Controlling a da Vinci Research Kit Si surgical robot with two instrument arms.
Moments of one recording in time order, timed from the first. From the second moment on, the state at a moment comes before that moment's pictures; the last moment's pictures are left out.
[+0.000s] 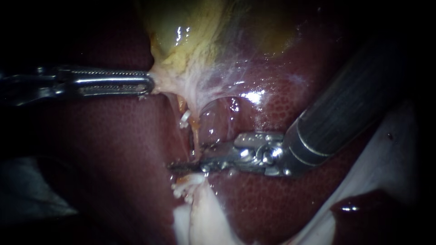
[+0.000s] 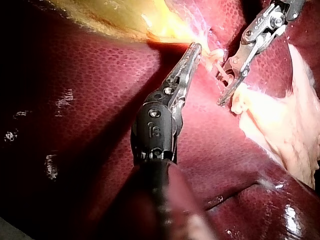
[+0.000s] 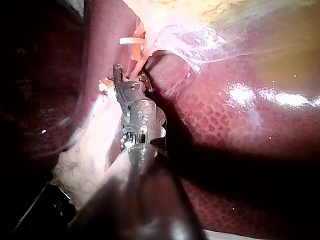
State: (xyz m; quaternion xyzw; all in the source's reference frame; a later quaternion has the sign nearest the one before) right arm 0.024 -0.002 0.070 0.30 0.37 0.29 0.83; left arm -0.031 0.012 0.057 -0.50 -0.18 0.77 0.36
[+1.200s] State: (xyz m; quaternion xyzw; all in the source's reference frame) right arm 0.018 0.002 0.067 0.39 0.48 0.21 0.76; left arm -0.031 0.013 0.057 -0.50 -0.18 0.77 0.36
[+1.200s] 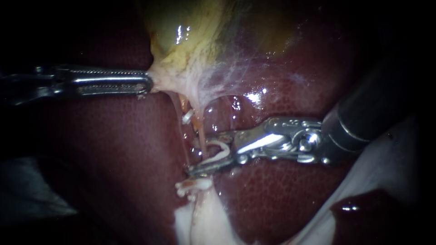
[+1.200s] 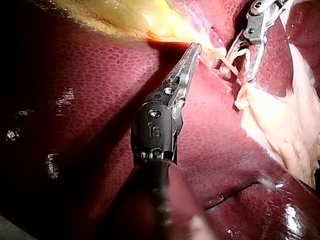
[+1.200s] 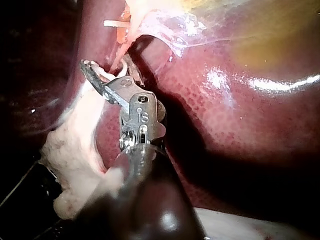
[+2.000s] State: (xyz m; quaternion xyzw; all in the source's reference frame) right arm 0.018 0.000 0.068 0.45 0.51 0.19 0.71; left arm -0.031 0.012 0.057 -0.50 -0.18 0.77 0.36
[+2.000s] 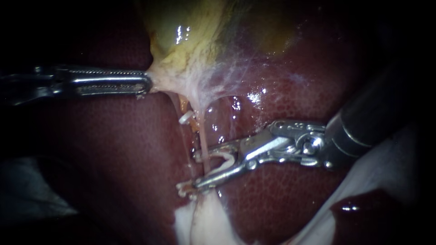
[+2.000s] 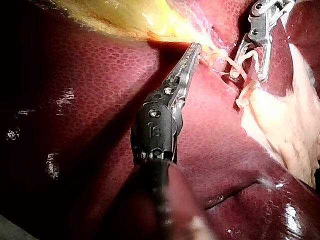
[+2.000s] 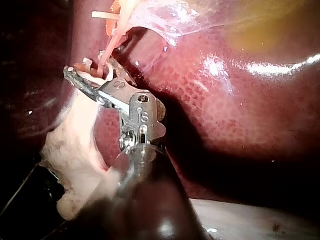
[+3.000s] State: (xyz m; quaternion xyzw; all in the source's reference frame) right arm 0.022 -0.002 0.066 0.49 0.53 0.20 0.66; left arm -0.031 0.012 0.057 -0.50 -0.18 0.77 0.36
